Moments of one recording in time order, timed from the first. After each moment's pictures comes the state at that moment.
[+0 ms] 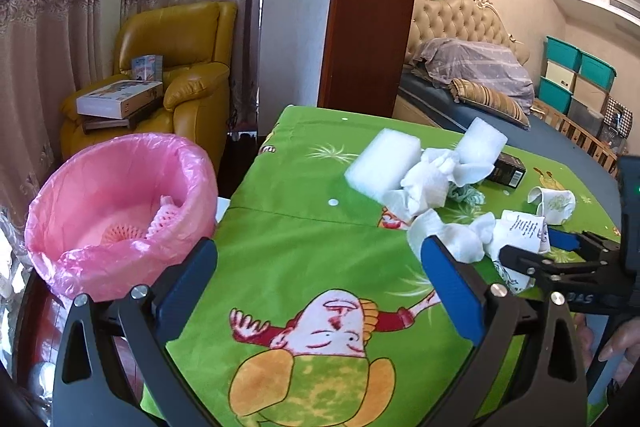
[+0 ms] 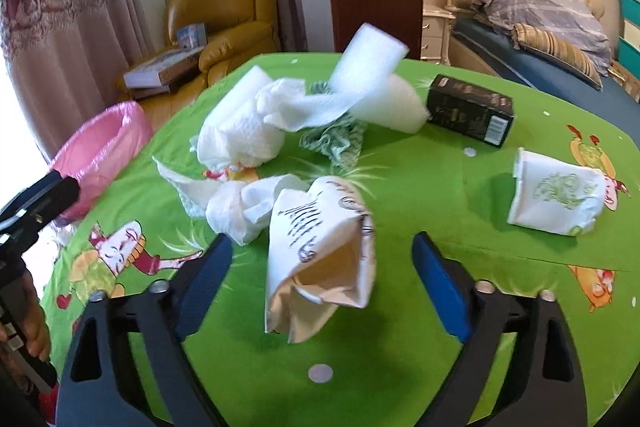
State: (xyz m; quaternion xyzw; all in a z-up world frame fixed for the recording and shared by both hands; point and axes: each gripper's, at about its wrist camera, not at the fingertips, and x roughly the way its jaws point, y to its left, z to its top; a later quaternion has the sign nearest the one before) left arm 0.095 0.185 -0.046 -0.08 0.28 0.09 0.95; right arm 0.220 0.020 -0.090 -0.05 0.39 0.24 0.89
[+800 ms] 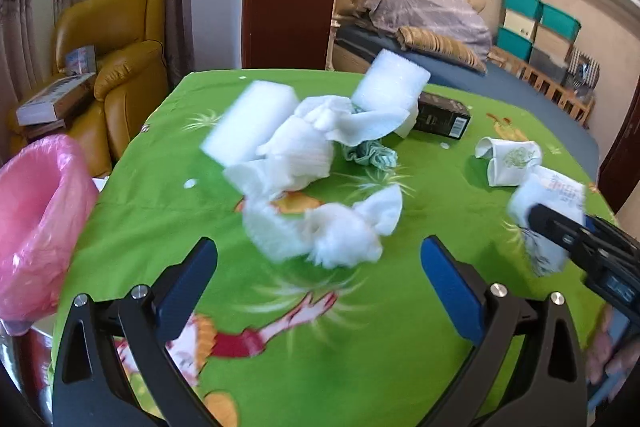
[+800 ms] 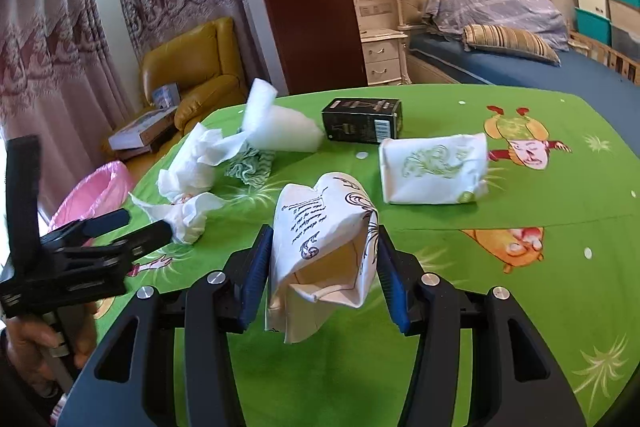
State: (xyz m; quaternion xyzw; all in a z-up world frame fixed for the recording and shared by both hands) left arm 0.168 0.090 -0.071 -0.04 0.36 0.00 0.93; right arm 0.187 -0.087 -0.076 0.05 0.33 0.19 0.92
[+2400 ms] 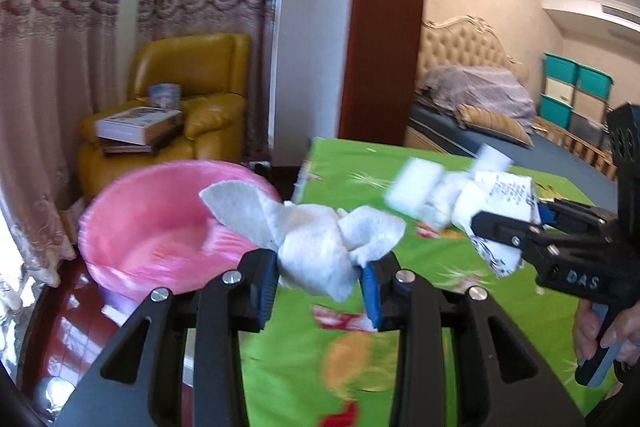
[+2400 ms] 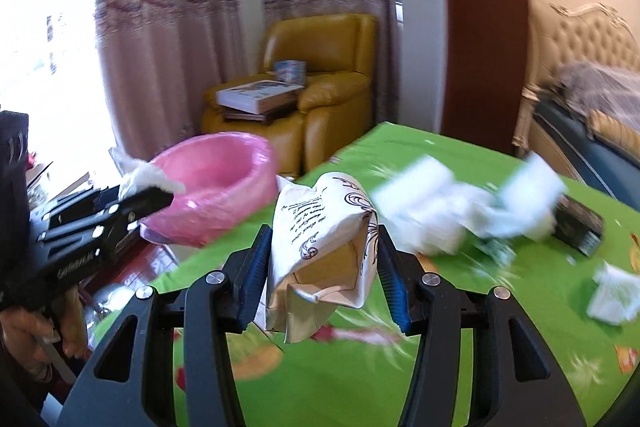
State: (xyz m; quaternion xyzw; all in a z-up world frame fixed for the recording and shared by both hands) left arm 0.018 0.241 -0.025 -0.06 0.22 0.11 0.97; right arm 0.148 0.116 -0.031 -0.08 0.26 0.39 0.88
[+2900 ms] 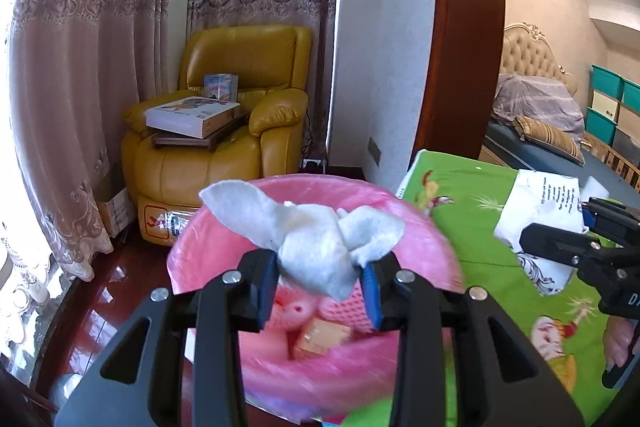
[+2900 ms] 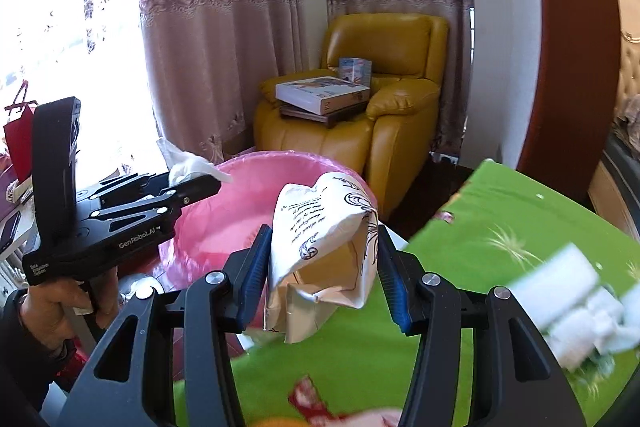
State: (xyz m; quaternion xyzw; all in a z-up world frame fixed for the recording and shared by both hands) left arm 0.048 0.388 -0.030 -0.08 0.24 0.18 0.95; right arm 0.177 0.261 -0.026 -0.11 0.26 0.47 0.83
